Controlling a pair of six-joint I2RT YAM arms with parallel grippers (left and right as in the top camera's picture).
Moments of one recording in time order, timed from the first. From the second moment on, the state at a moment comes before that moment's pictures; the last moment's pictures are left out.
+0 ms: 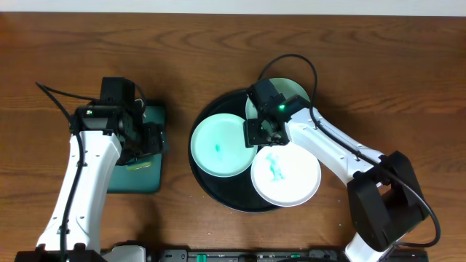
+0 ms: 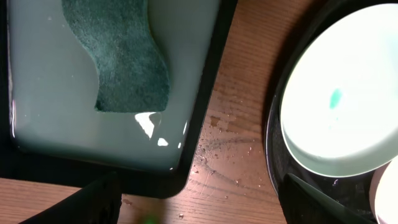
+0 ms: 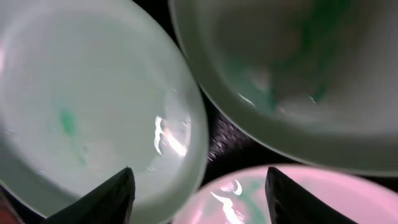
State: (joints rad) left arm 0.00 1.40 1.13 -1.15 0.10 -0.25; right arm 0.58 1.84 1.28 -0.76 -0.10 0.50
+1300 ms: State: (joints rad) left arm 0.00 1.40 1.13 -1.15 0.10 -0.25; right arm 0.59 1.87 1.10 -0.53 -0.15 0.64
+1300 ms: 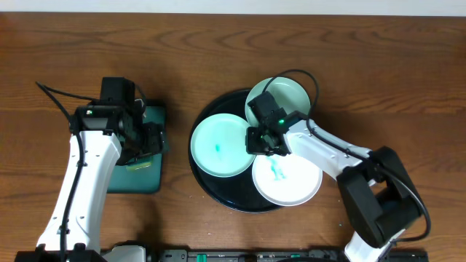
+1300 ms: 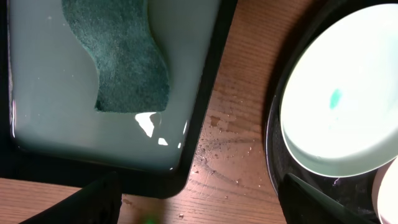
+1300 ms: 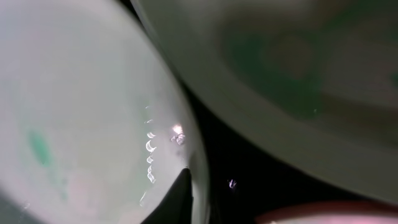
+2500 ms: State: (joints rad) left arm 0.07 1.54 1.13 -1.03 -0.04 -0.35; right arm 0.59 1.88 1.11 -0.51 -0.15 0.65
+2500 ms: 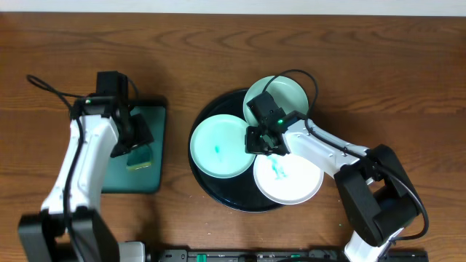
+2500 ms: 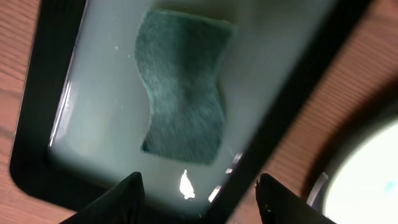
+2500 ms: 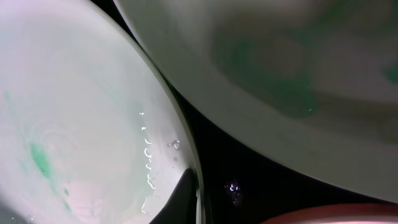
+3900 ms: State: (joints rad) left arm 0.18 1.82 1.13 -0.88 0.05 -0.26; right arm 0.59 1.88 1.11 -0.51 -0.15 0.65
